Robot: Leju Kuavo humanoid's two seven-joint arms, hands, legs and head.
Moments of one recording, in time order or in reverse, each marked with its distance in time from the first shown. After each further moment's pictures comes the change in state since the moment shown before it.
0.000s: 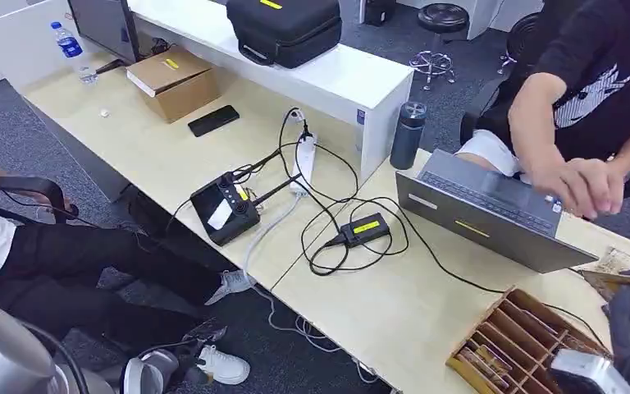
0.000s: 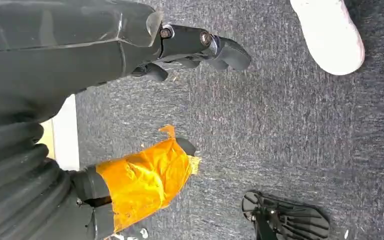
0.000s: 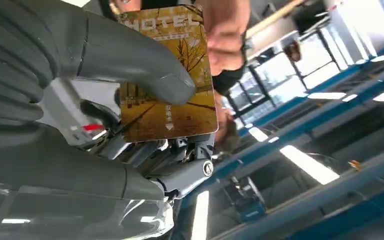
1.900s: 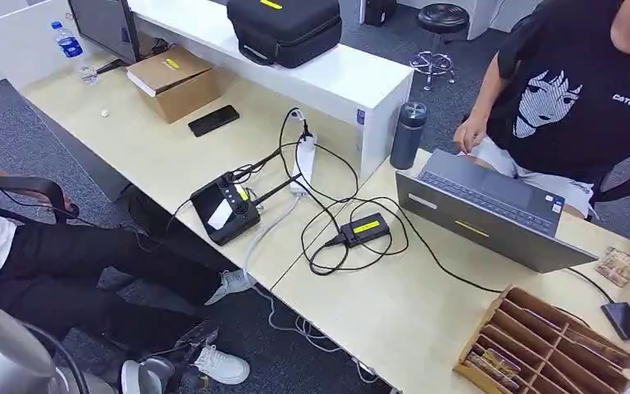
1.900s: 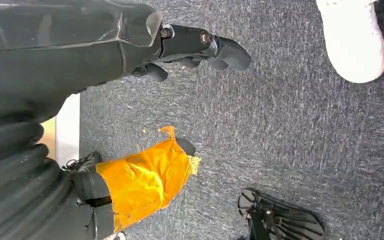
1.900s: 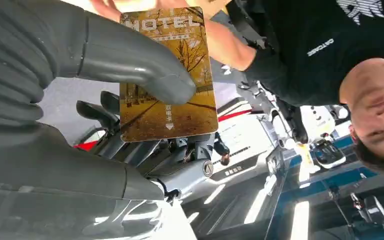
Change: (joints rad) left arm 0.006 -0.022 0.138 0.000 -0.045 0.027 0.011; right arm 0.241 -0.109 -0.299 0.029 -0.001 -0.058 0.036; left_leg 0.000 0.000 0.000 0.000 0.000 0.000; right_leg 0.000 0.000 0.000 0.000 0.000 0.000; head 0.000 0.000
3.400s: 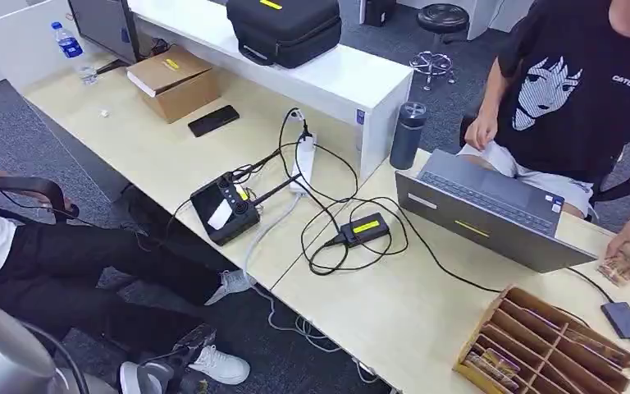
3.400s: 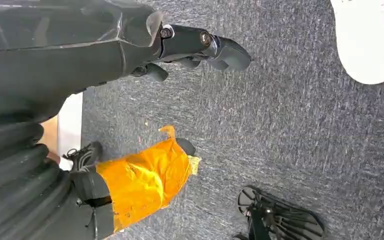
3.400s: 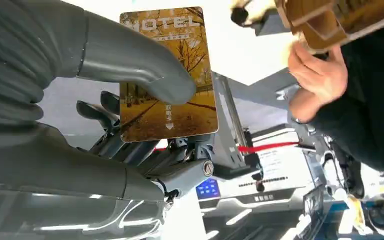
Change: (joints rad) left arm 0.000 -0.016 0.085 0.000 -0.040 0.013 0.003; right arm 0.137 -0.011 -0.056 0.108 0.142 -0.022 0.027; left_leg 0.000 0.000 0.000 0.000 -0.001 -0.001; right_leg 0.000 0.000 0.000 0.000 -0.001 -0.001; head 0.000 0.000
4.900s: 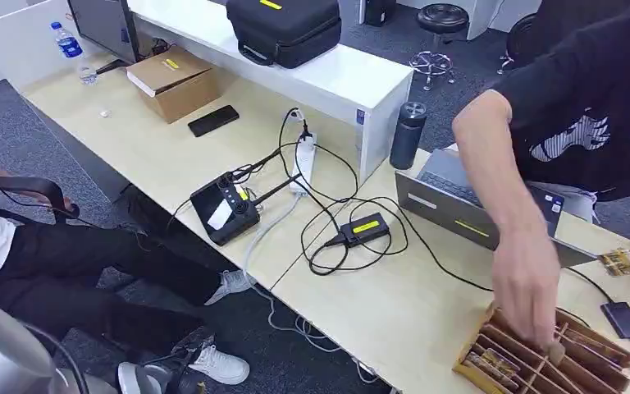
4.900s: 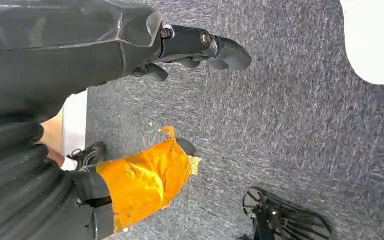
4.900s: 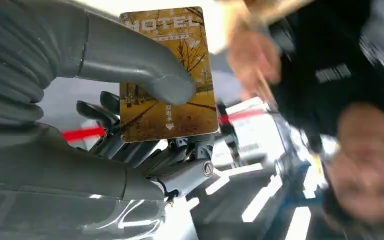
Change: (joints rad) left arm -0.002 -0.005 0.064 0.000 -0.074 -0.010 -0.003; right arm -0.006 -0.002 0.064 -0.153 0.022 -0.052 -0.007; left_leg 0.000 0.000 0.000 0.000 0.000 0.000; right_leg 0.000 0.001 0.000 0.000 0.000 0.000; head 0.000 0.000
